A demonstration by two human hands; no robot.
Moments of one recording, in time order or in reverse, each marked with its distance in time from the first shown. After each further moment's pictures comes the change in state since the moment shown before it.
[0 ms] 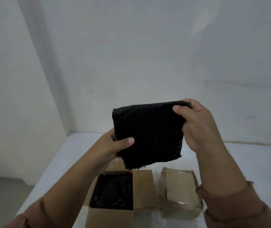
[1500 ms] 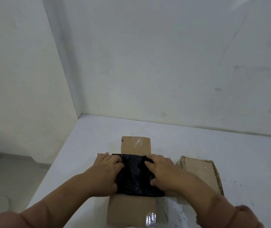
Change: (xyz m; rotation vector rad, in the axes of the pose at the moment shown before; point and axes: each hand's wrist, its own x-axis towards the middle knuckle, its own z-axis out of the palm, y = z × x) left_hand -0.043 -0.115 -0.101 1.551 -0.342 0.019; right_hand -0.067 0.174 0.052 -1.541 -0.955 0.196
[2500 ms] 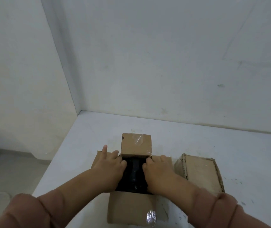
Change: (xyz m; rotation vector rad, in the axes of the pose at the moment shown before) left_hand 0.017 0.019 -0.002 0.412 -0.192 -0.058; right_hand 0.007 -0.031 0.007 -0.309 -0.009 0.070
